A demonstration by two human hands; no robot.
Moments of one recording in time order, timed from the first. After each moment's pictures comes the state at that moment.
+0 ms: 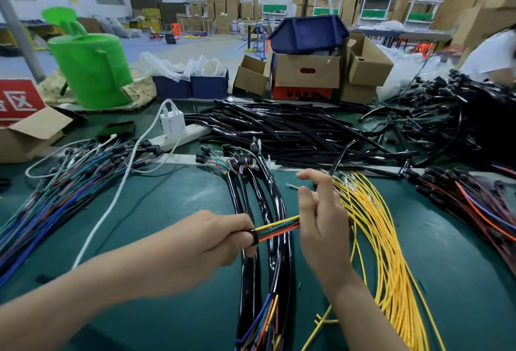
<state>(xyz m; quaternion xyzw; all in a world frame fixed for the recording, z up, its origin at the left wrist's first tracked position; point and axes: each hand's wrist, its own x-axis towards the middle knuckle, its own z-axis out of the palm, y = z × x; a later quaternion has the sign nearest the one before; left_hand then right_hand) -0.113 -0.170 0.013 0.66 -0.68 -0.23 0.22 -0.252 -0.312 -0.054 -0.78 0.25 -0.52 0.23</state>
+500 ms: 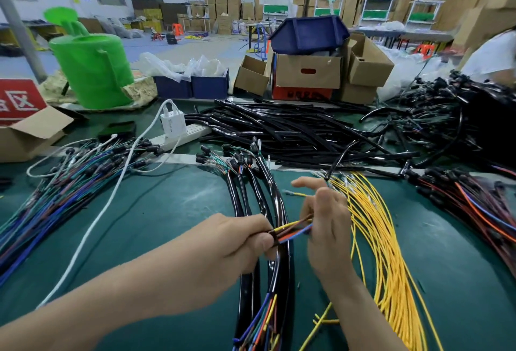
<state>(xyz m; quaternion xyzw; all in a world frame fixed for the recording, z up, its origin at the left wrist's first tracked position) -0.142 -0.172 0.022 0.66 -0.67 -0.23 0.26 -0.251 -0.311 -0.053 -0.75 0.21 -0.56 0.30</state>
